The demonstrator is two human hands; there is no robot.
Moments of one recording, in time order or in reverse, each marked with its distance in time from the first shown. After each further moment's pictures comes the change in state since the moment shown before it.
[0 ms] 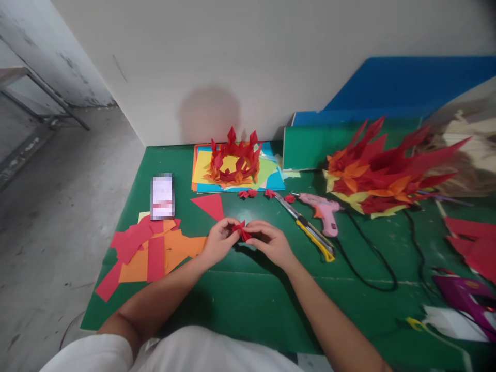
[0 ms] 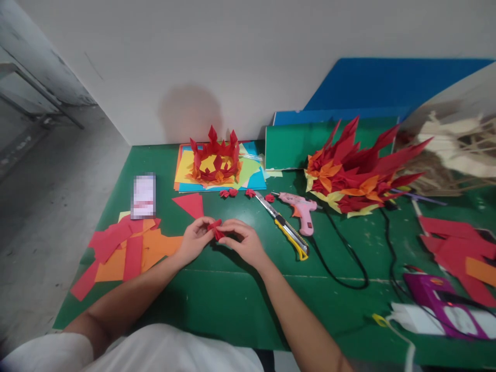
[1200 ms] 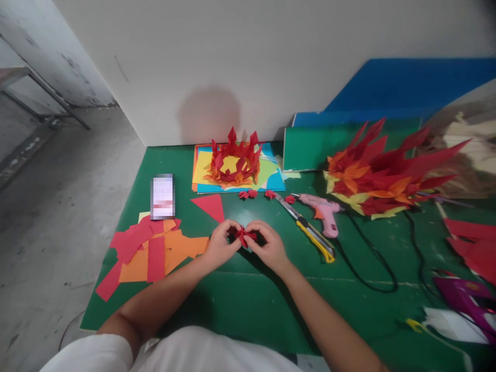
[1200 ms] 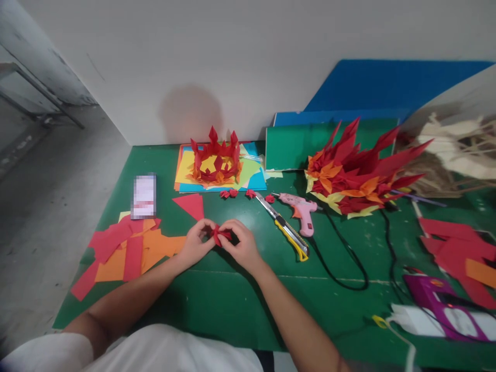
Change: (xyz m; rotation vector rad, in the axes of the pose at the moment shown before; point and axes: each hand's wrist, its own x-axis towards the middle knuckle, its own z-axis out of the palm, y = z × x) left_hand -0.007 -0.002 -0.001 0.334 -0.071 0.116; right_hand -0.004 0.002 0.012 -0.276 0.086 -0.168
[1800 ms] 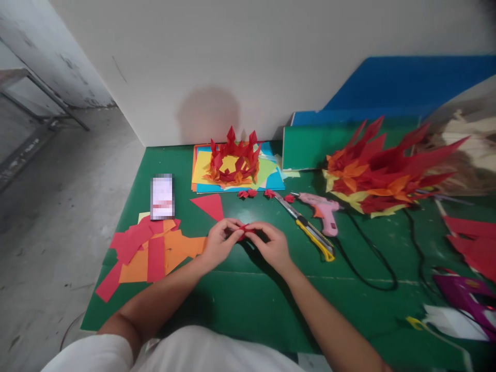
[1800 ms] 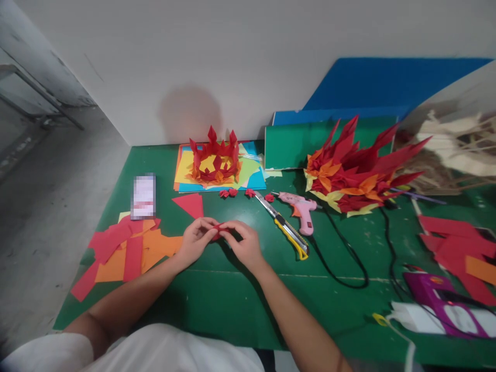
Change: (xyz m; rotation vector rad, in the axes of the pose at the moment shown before) left_hand 0.003 0.000 -0.001 -0.174 0.065 -0.001; right_hand -0.001 -0.001 0.001 0.029 0.097 0.110
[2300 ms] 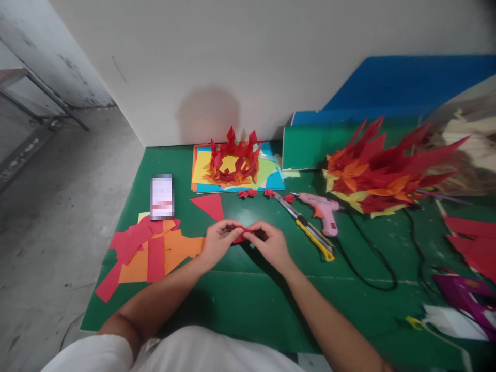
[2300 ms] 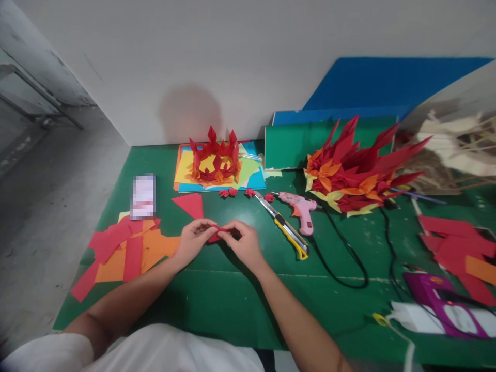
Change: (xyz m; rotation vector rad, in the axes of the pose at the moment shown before) left_hand 0.002 0.007 0.001 0.026 0.111 -0.170; right_hand 0.001 0.000 0.003 0.117 -0.025 0.255
